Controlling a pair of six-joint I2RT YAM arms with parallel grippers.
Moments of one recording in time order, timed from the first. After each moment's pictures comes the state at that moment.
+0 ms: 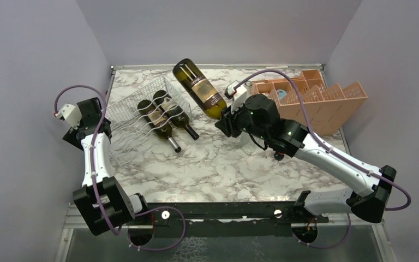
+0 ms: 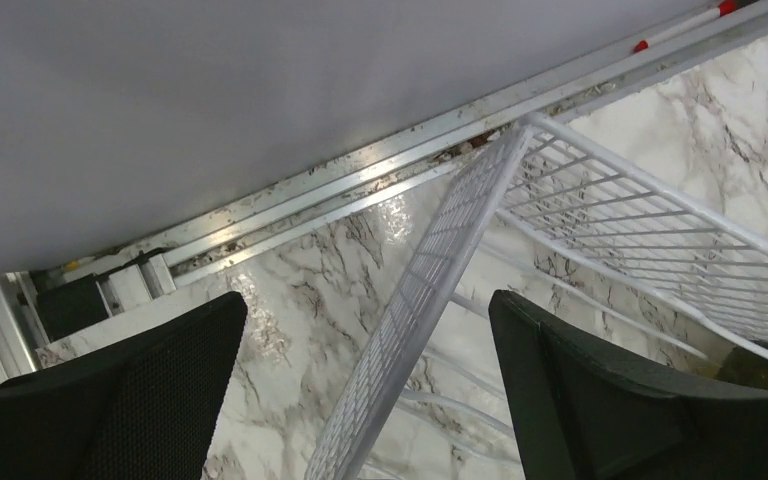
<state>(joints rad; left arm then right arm) 0.39 1.22 0.96 -0.50 -0.54 -0.56 0.93 1.26 1.26 -0.38 0.14 0.13</state>
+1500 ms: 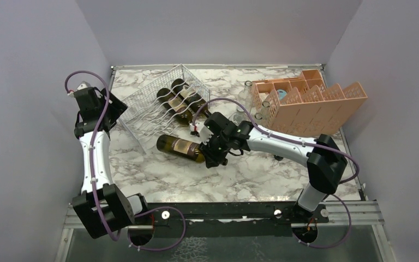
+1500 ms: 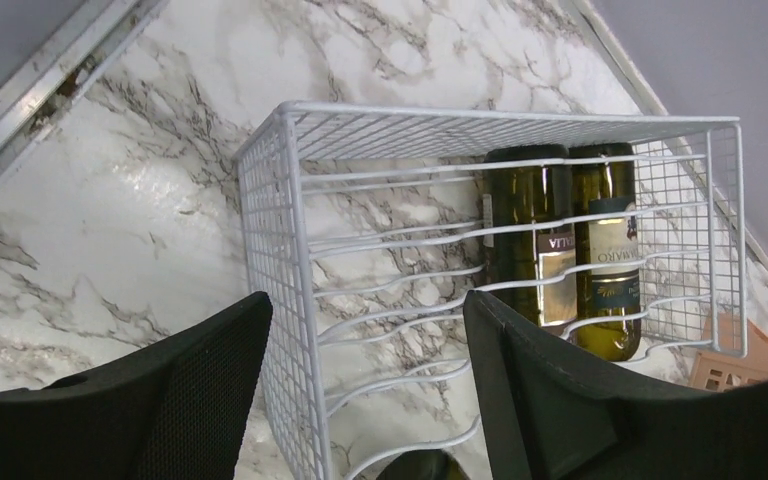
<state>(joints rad) 0.36 1.20 1.02 -0.44 0.15 -0.54 0.96 1.67 1.24 -0.58 -0.32 -0.02</state>
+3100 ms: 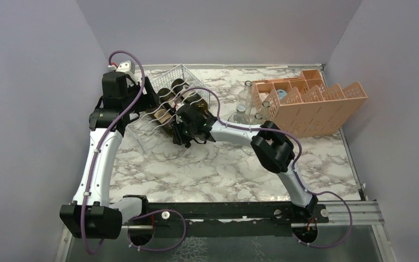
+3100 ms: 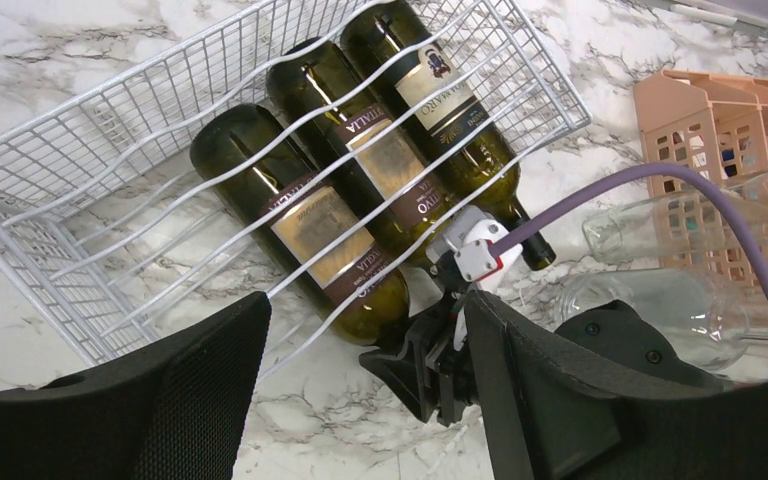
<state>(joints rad) -0.04 1.16 1.27 -0.63 0.14 -0.29 0.96 2.23 1.67 -0.18 -0.09 0.36</state>
